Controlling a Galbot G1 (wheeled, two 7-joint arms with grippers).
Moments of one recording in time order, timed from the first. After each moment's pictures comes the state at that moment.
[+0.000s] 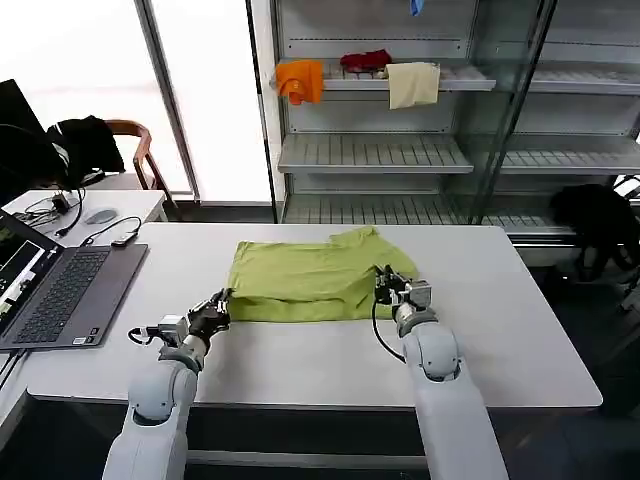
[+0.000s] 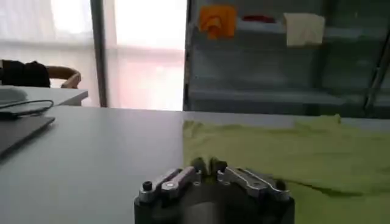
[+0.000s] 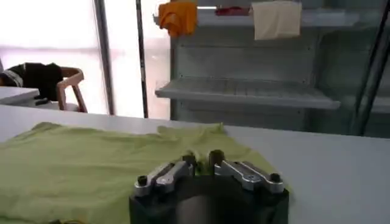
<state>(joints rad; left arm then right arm) 1.00 -1.42 -0.58 -1.70 -0.18 0.47 0.11 -0.79 1.54 0.43 1.56 0.00 -0.49 -0.09</state>
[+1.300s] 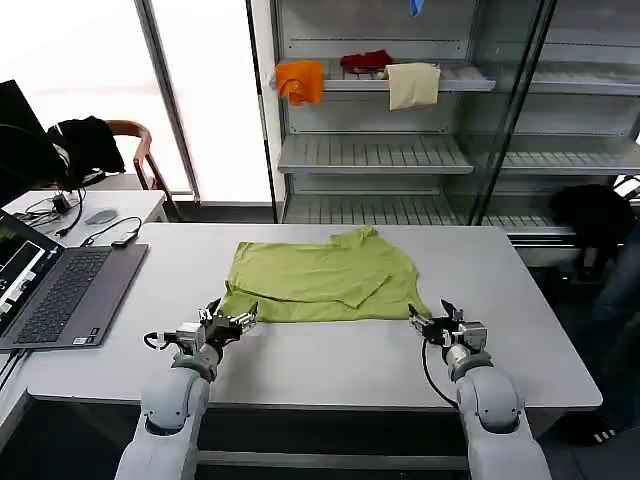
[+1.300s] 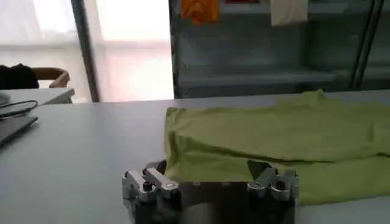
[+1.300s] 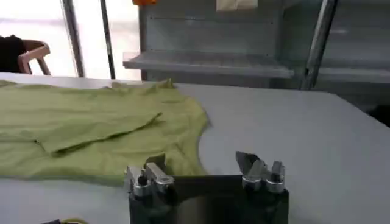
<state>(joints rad) 1.04 -1.43 -0.54 -1.74 -0.08 0.51 0.12 -1.05 1.41 0.56 1.74 0.07 -0.52 -0.15</state>
